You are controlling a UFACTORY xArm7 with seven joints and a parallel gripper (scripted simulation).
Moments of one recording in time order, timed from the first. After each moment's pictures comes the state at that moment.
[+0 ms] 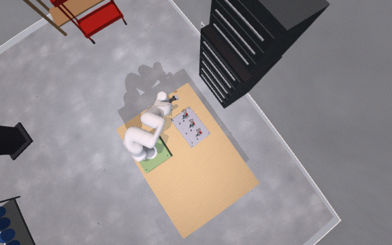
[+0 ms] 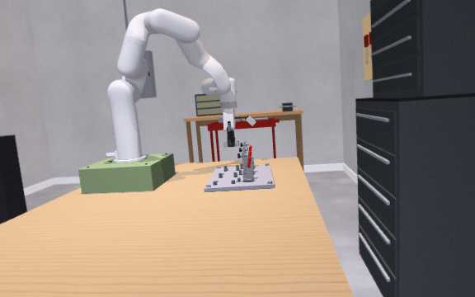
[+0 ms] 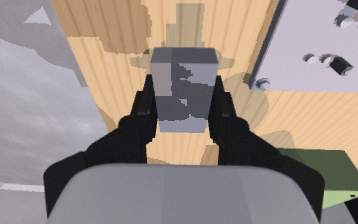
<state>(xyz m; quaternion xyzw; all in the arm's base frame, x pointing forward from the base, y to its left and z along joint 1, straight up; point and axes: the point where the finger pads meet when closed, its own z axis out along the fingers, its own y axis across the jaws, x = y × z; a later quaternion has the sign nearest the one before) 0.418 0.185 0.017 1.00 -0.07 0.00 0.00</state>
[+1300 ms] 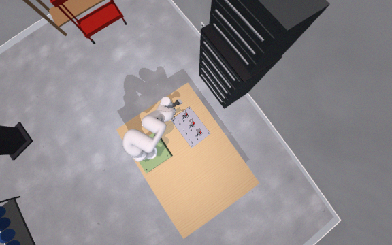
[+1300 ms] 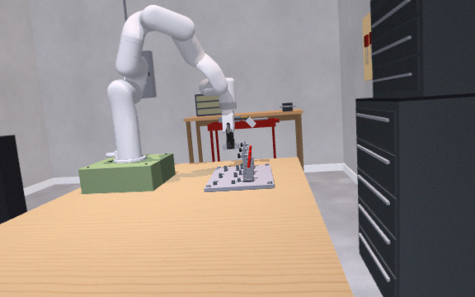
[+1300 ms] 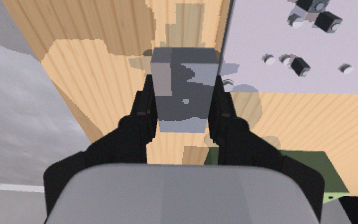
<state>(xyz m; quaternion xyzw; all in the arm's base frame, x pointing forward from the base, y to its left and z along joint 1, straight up) 0.412 0.136 0.014 1.00 -0.07 0.00 0.00</state>
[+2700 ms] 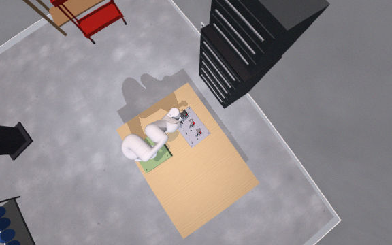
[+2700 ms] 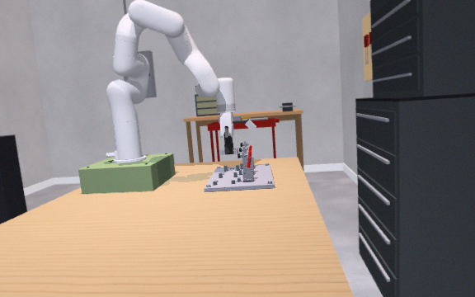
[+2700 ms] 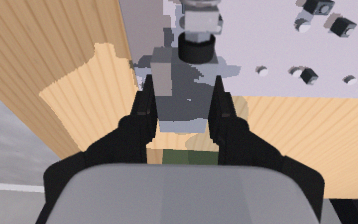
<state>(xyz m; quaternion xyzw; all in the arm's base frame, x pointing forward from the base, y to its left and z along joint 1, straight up) 0.398 0.030 0.008 1.00 -0.07 0.00 0.00</state>
